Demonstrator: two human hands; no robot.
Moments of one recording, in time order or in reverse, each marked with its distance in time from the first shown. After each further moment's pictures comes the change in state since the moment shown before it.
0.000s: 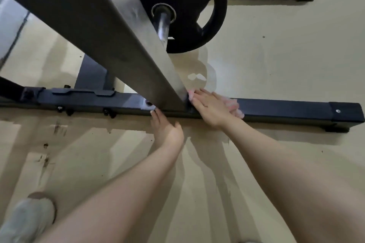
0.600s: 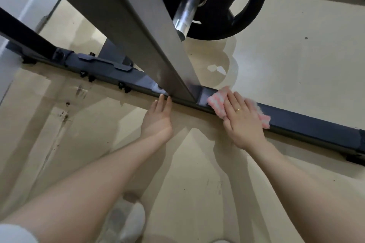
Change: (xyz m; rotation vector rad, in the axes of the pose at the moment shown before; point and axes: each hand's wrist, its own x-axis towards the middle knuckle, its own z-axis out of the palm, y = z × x) left_hand -0.004 -0.021 -0.031 0.631 -0.073 0.170; right_hand -0.041 0.061 0.002 -0.381 0.024 -0.127
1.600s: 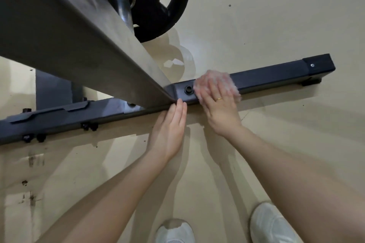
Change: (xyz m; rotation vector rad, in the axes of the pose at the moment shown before) left_hand 0.024 0.007 0.020 0.468 0.264 0.933; right_hand -0.005 -0.052 0.027 0.075 0.263 0.534
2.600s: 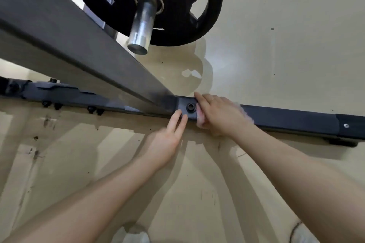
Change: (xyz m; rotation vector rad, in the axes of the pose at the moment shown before) left_hand 0.014 0.024 -0.011 -0.101 -0.030 -0.249; right_hand 0.075 0.026 -0.028 -0.168 -0.231 -0.618
